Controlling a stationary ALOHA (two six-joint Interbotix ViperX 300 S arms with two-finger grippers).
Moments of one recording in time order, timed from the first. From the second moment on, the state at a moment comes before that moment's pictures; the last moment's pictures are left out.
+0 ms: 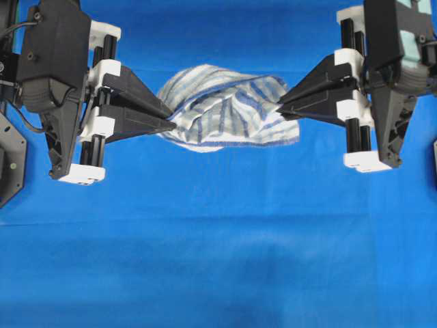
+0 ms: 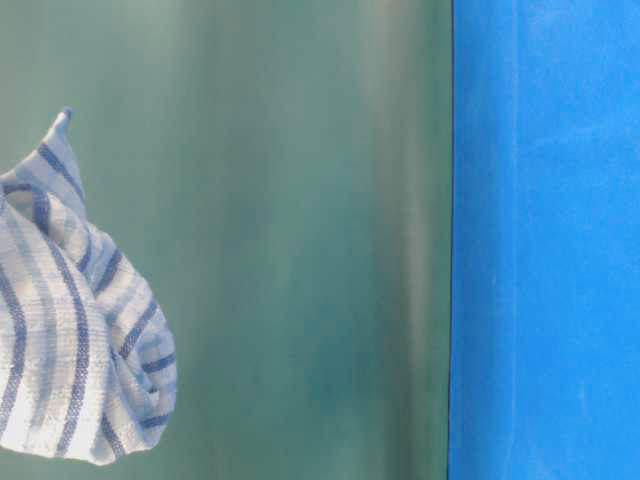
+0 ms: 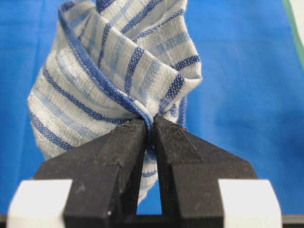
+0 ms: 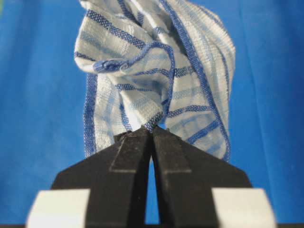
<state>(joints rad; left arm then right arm) -0.03 -0.48 0.38 -0.03 0.48 0.04 0.01 -0.42 0.27 -0.05 0.69 0.07</state>
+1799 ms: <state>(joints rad) -0.06 0.08 0.83 -0.03 -0.17 0.01 0.15 0.16 0.59 -0.08 0.12 0.29</state>
